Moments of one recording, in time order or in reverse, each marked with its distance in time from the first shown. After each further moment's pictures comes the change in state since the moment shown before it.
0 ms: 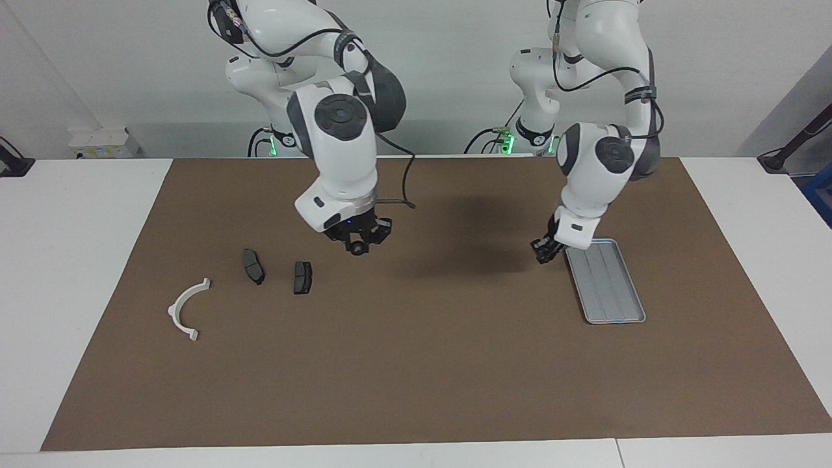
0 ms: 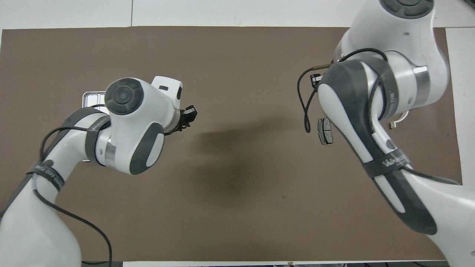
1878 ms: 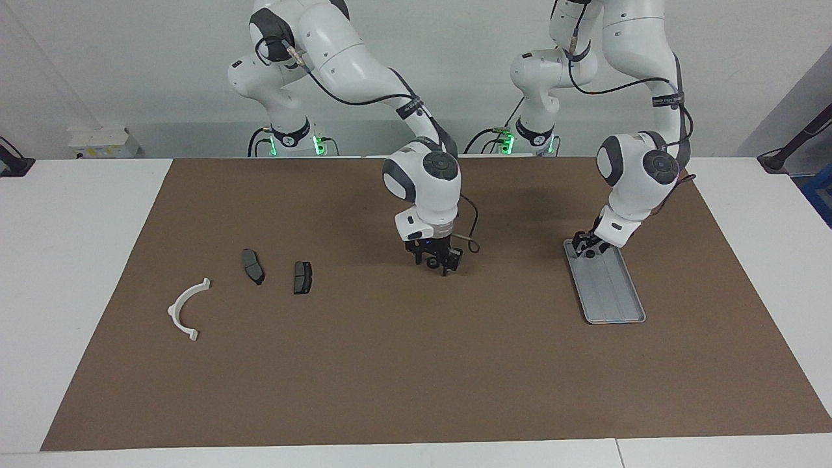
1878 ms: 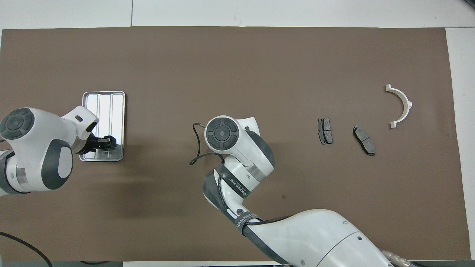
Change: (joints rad) left arm 0.482 -0.155 0.023 -0.406 0.076 0.150 0.861; right arm 0.485 0.148 0.014 -0.310 -0.027 0.558 1.189
